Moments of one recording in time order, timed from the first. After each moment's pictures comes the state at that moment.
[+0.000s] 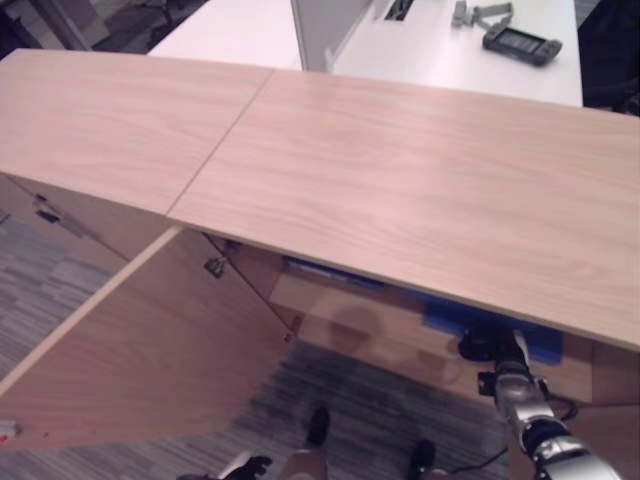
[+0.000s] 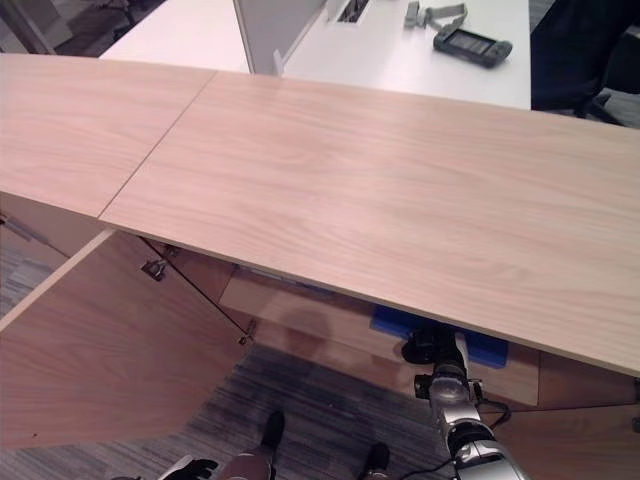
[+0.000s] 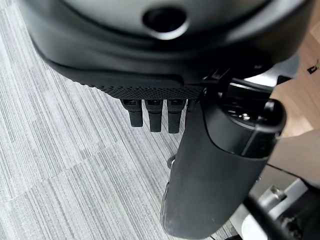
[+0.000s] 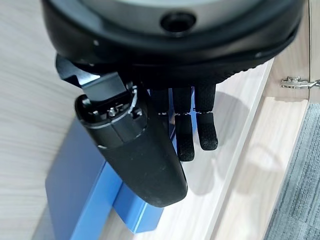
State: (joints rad) left arm -0.02 0.29 -0.43 1.22 0.32 -0.12 0.06; right arm -0.38 -0.41 0.18 1.07 0.25 -0.13 -0.30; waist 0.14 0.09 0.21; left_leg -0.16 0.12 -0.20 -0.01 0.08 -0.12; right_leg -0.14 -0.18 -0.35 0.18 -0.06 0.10
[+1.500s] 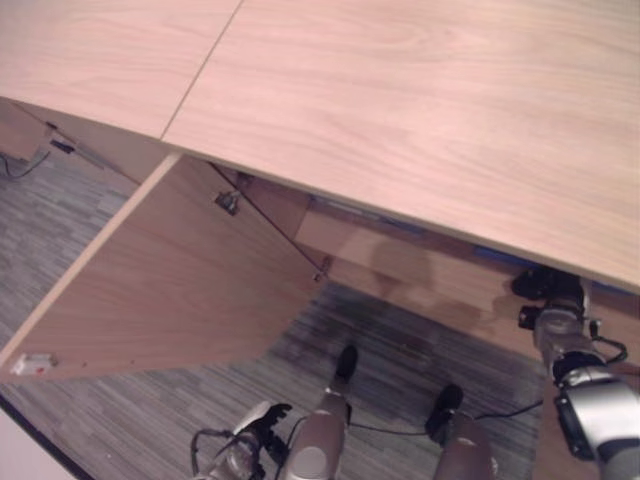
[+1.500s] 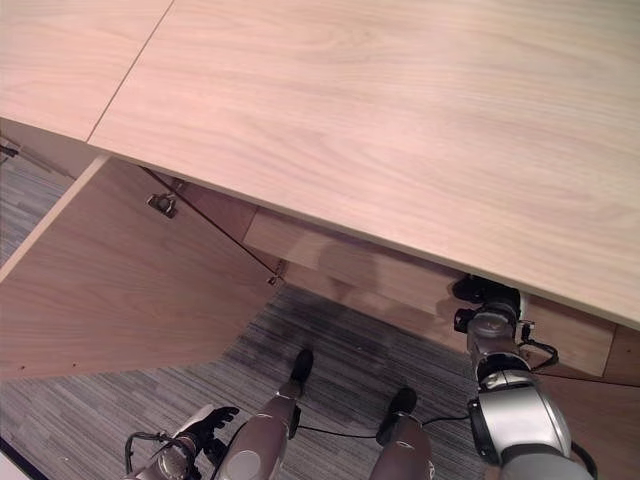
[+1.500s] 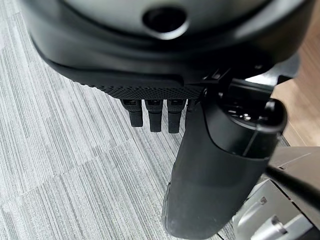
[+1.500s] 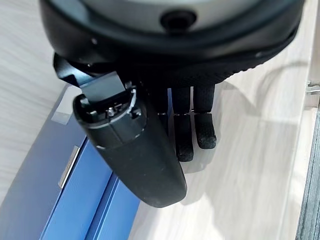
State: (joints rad) left arm -0.14 0.29 -0.52 1.16 0.24 -0.14 0.10; right arm -0.72 -0.58 0.16 1.27 0.36 -0.11 -0.37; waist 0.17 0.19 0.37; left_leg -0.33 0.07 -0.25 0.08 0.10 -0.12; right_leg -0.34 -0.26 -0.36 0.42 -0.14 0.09
